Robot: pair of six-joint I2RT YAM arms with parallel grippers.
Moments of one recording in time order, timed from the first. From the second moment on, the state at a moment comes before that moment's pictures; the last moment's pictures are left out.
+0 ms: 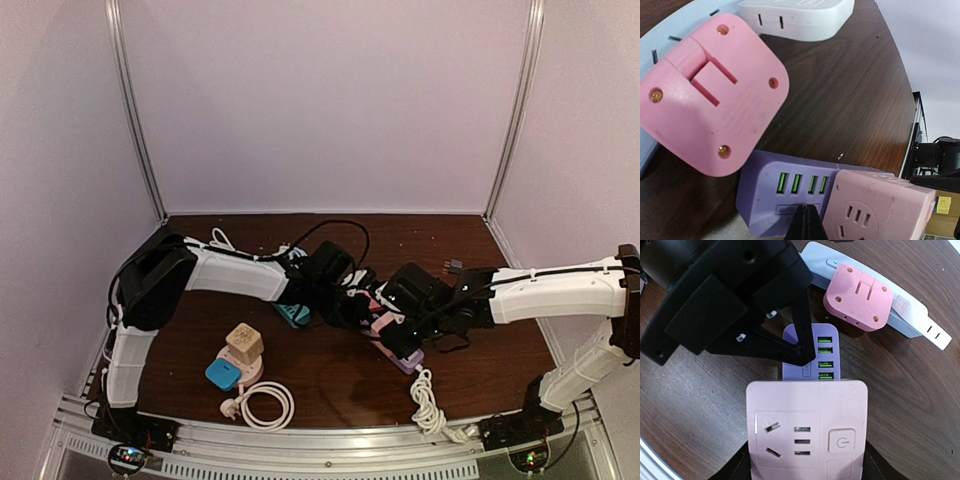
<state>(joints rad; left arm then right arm) -0.96 2.22 1.52 -0.14 0.45 -0.60 1.04 1.44 0.94 -0.58 0.28 0.30</state>
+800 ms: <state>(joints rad) -0.94 2.23 1.54 -0.32 0.41 -0.60 0.98 1.33 0.84 -0.45 0.23 0.36</state>
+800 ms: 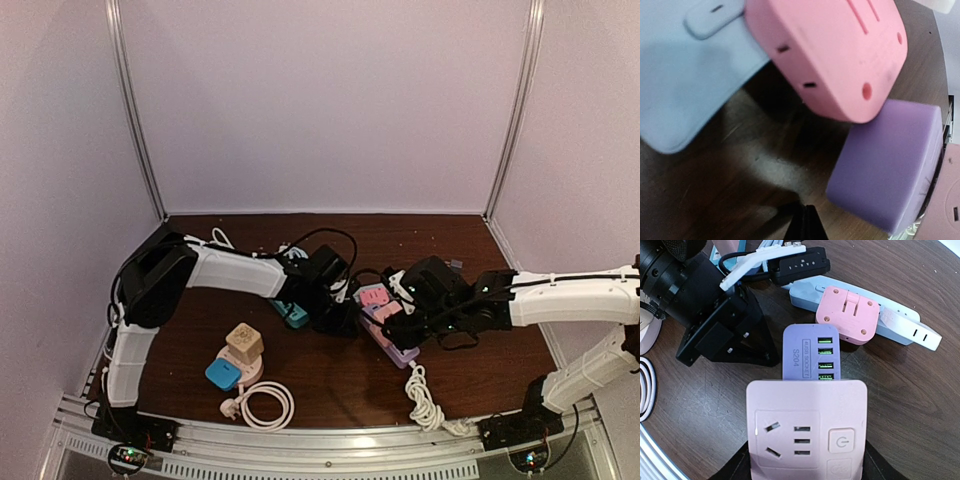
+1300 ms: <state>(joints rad) -0.88 1.95 1.32 -0.11 0.45 -0.81 0.98 1.28 0.92 -0.46 0.24 0.40</state>
